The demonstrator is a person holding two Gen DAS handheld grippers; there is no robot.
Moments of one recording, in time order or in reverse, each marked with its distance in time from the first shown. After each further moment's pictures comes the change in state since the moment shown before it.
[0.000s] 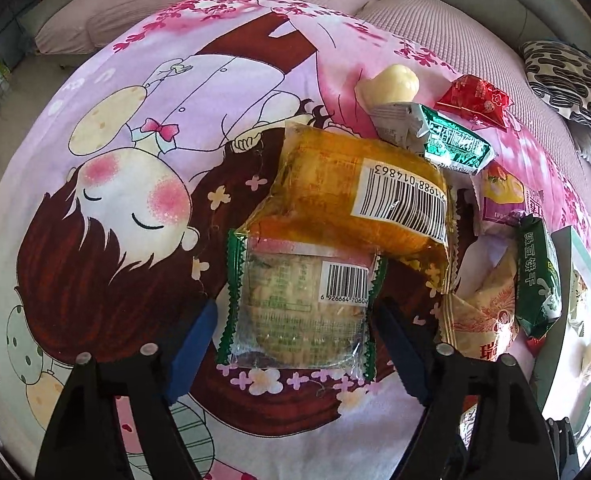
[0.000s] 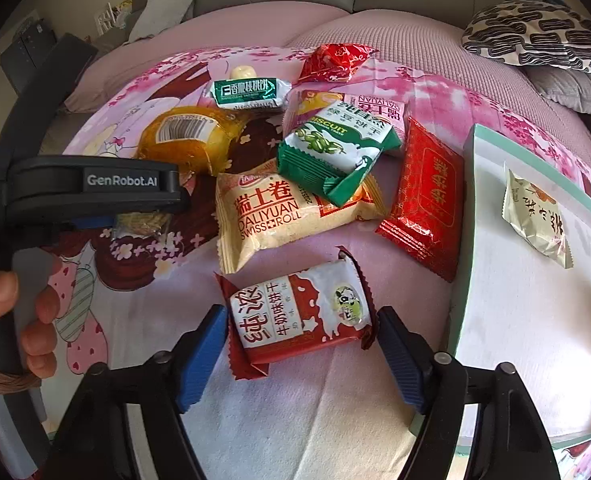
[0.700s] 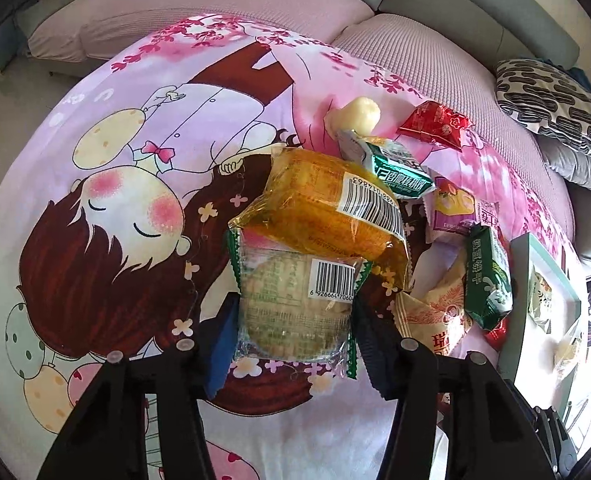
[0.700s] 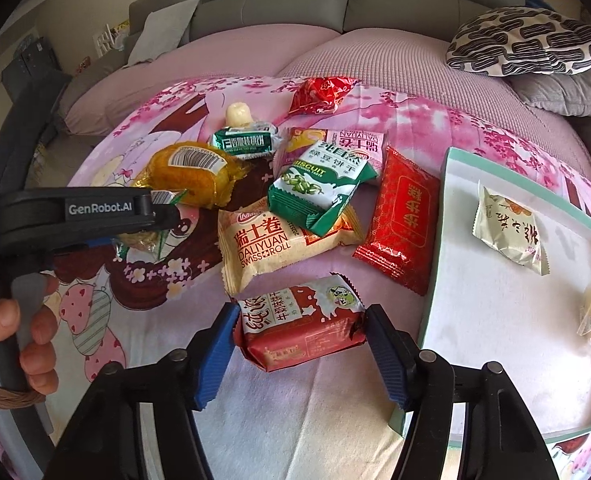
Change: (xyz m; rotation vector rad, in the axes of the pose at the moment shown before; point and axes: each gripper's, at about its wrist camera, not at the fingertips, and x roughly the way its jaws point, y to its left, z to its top) left arm -0.043 0.005 -0.007 -0.001 -0.068 -0.105; right arm -0.031 -0.011 0.004 0.048 -0.078 0.014
